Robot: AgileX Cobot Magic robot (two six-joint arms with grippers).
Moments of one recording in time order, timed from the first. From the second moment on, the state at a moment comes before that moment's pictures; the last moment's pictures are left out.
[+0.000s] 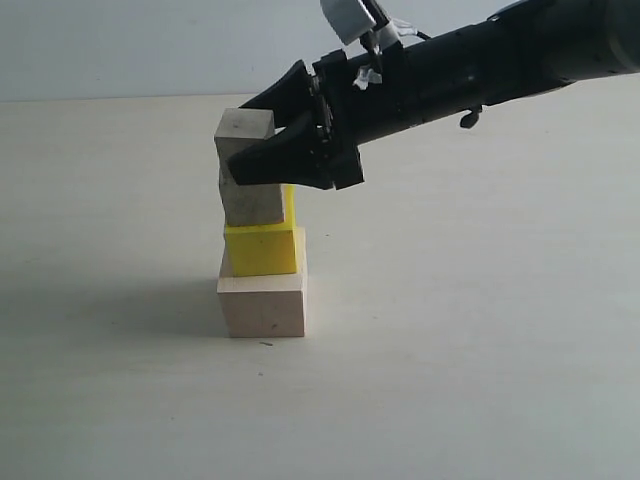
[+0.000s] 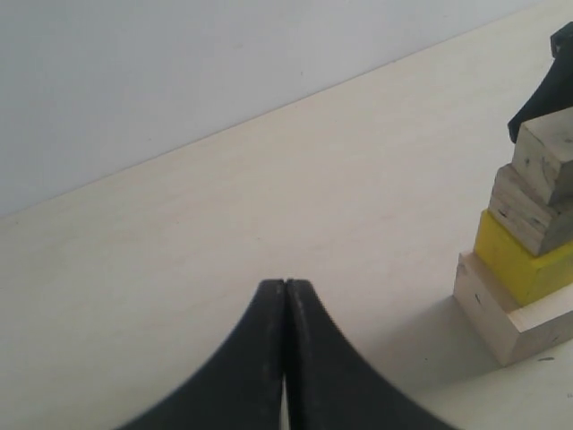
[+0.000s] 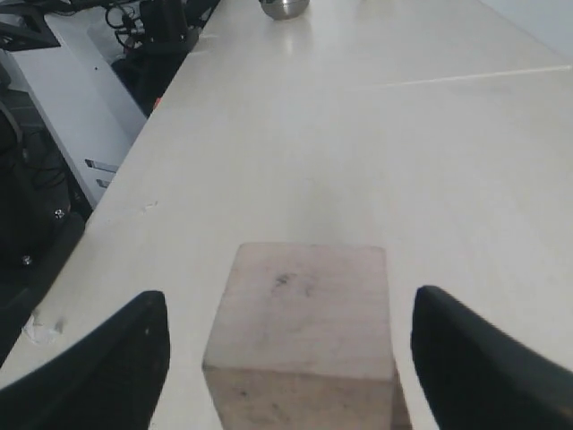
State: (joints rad) left arm -0.48 0.68 -0.82 0.28 0.76 -0.08; right arm 0.37 1.96 -1.27 1.47 1.19 -1.98
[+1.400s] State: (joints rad) left arm -0.48 0.68 -0.82 0.28 0.76 -0.06; right arm 0.37 1.92 -1.27 1.40 1.05 -1.89
